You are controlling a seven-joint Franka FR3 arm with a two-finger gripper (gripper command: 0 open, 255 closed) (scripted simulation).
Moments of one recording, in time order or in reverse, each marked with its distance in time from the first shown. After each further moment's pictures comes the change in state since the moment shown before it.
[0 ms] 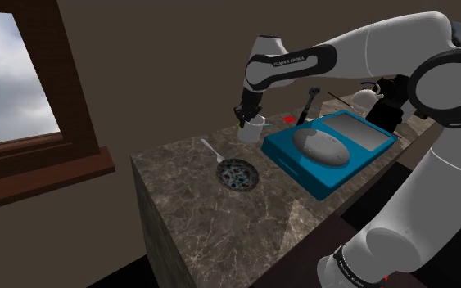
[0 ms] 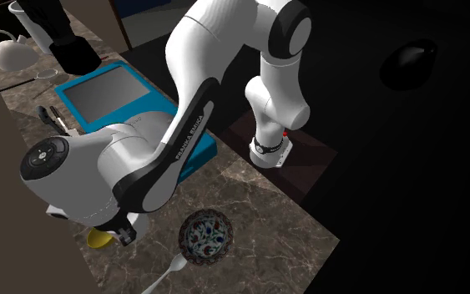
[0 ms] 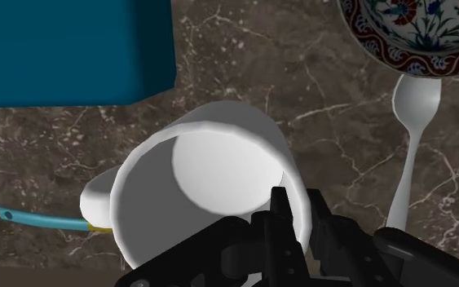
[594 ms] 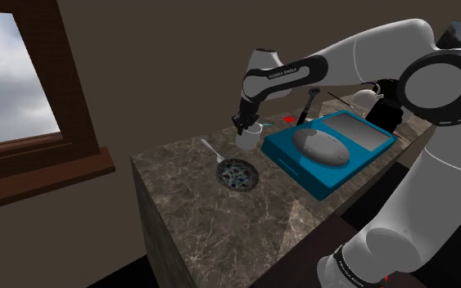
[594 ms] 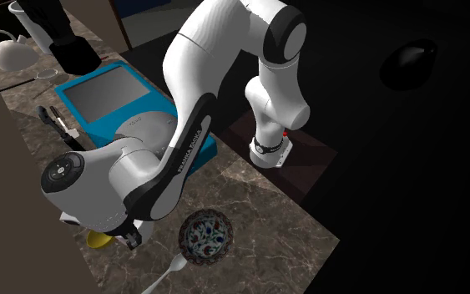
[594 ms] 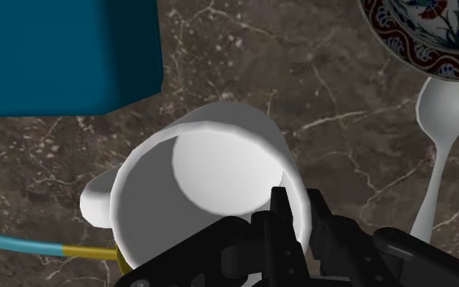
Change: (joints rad) arm 0.000 0.044 -0.001 -0.051 -0.003 0.095 0.001
